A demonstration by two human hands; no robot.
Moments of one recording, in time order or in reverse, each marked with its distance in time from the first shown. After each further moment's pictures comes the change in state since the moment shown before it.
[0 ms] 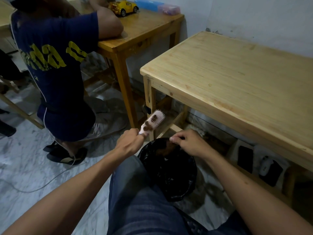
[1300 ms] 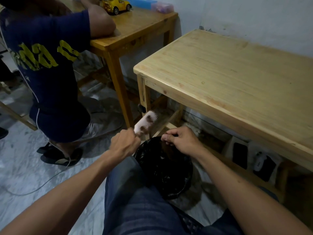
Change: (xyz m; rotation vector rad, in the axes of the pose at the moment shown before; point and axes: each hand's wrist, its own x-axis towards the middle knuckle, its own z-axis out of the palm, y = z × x) left_hand -0.005 0.001 0.004 0.255 0.080 0.072; right_hand -0.008 -0.009 0.006 0.195 0.065 0.011
